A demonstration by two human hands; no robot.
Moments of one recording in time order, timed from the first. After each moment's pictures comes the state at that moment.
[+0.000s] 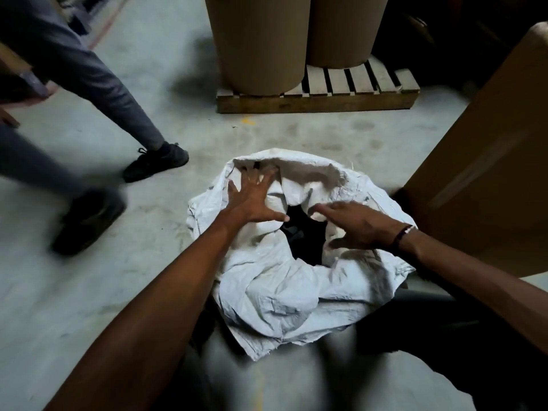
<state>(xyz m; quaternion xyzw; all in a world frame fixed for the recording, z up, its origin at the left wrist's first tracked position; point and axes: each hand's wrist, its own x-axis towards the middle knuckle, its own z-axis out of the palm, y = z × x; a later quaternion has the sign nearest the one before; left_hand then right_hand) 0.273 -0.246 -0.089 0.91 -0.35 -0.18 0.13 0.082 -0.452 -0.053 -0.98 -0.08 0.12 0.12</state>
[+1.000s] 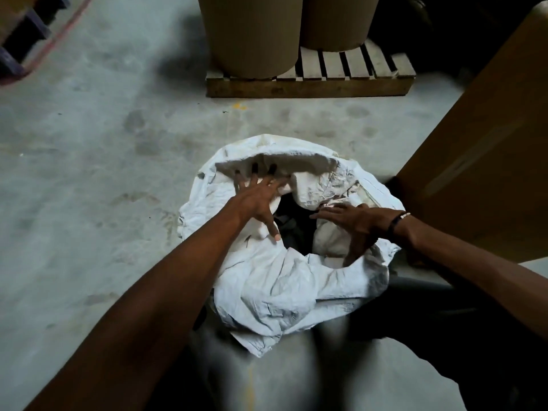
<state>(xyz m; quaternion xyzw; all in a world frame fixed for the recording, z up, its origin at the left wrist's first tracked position) 0.256 -0.274 -0.100 0.87 -0.41 -0.26 -0.03 0.078 -0.468 -0.066 -0.94 -0.04 0.34 0.07</state>
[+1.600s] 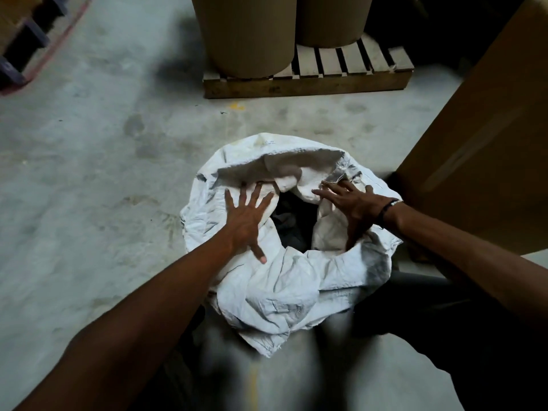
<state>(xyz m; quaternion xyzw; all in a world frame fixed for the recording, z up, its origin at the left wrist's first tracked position) 0.229 -0.231 -0.139 0.88 -0.43 -0.19 -0.10 0.089 -0.479 -0.062 -0.95 0.04 0.30 0.02</state>
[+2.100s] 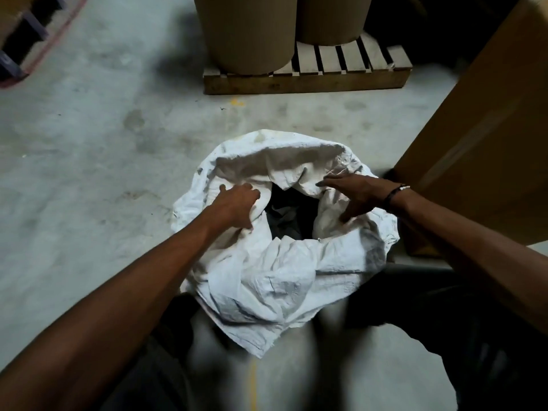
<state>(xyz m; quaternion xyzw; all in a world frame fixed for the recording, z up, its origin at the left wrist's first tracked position) 0.240 -0.222 -0.087 0.87 -0.44 -0.20 -0.06 0.096 -0.494 -0.056 -0.97 0.00 0.25 0.08</state>
